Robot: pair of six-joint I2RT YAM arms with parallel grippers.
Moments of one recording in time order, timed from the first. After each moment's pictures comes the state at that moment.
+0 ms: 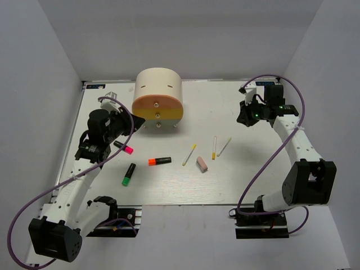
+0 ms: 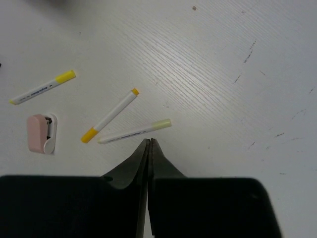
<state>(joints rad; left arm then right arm) -0.22 0.95 0.84 -0.19 0.28 -0.63 0.05 1.44 1.22 -0.64 -0.53 -0.43</state>
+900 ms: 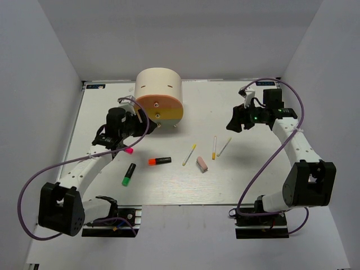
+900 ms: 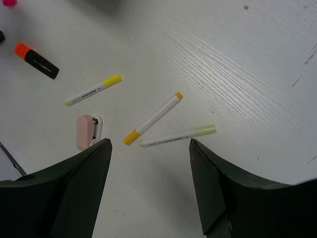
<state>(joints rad) -0.28 1.18 0.78 -0.06 0.26 -0.50 0.05 1.42 1.17 -0.63 -0.69 -0.32</state>
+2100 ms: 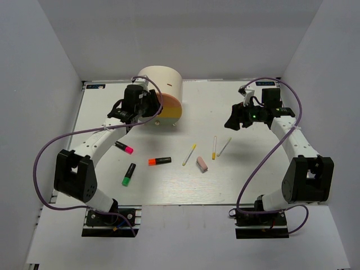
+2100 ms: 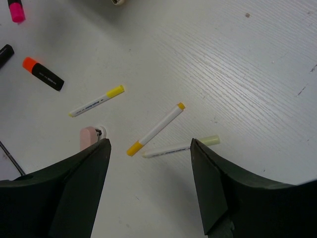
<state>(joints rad) -0.38 1.53 1.19 -0.18 0.02 -0.42 0.05 1.46 1.16 -0.55 -0.72 -0.25</state>
